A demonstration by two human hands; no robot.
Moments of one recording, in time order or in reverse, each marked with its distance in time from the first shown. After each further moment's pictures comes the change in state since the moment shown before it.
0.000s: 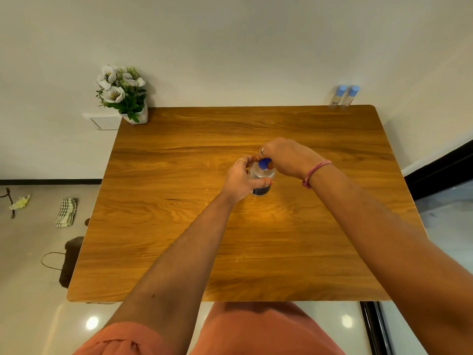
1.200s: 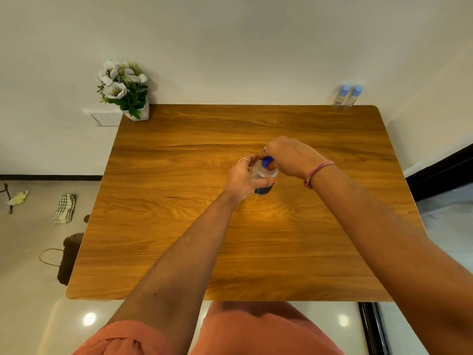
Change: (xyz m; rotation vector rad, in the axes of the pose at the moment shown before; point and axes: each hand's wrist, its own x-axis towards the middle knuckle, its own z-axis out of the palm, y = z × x) left_hand -0.001 -0.003 0.000 0.006 0.005 0.026; right_hand 0.002 -0.006 -0.002 -0.042 -0.017 0.055
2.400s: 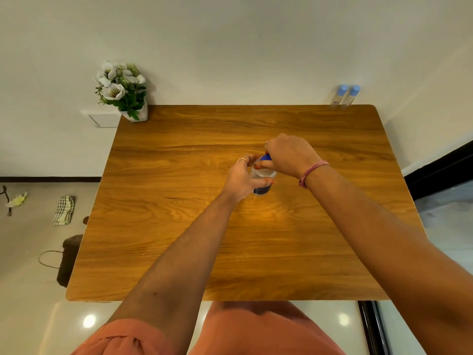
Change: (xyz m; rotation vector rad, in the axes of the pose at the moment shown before) left_hand 0.005 -0.005 0.002 0.022 -0.001 -0.012; right_hand 0.001 -0.002 0.001 -0.111 0.055 0.130
